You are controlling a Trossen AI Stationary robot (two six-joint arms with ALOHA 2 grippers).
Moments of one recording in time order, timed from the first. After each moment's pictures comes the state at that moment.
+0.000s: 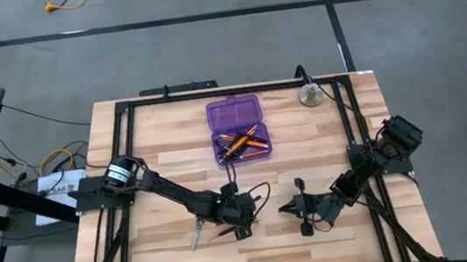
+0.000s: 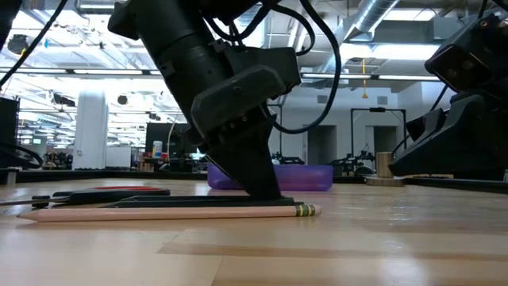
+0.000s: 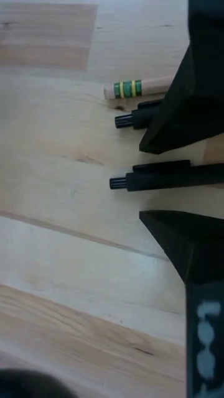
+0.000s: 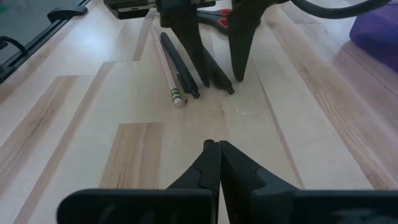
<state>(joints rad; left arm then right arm) -0.35 2.12 1.29 -0.26 -0.30 -0.50 0.69 1.79 0.40 0.84 0.60 0.34</state>
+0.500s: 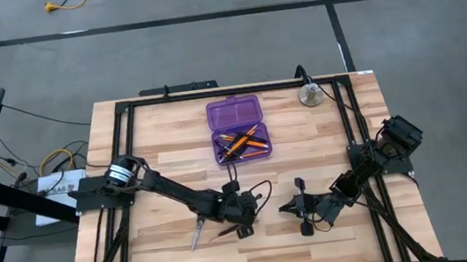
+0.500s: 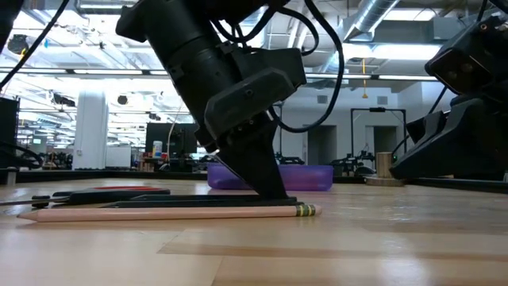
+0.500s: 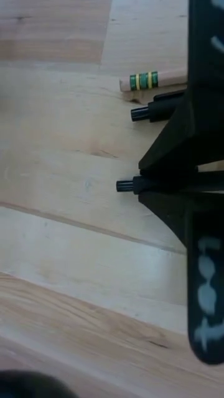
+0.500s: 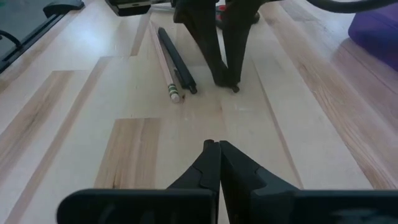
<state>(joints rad) -0.34 2.12 1.31 -0.28 -0.30 -0.49 0.69 1.79 0.40 0.82 0.60 0.34</state>
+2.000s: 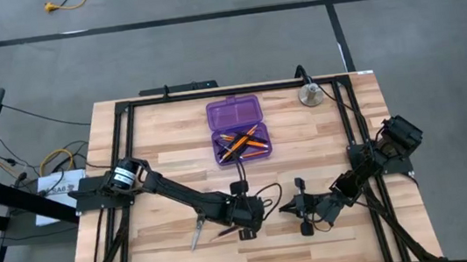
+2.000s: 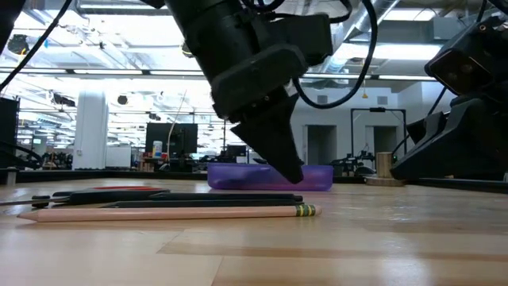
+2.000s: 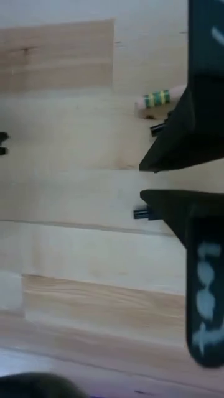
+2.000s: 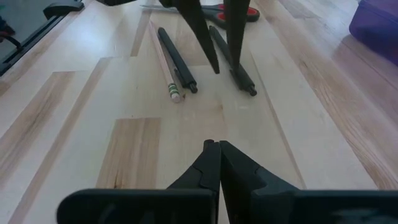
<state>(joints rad) -0.37 2.13 1.50 -0.44 -0.35 -0.30 0.69 1.79 0.40 0.82 0.60 0.36</state>
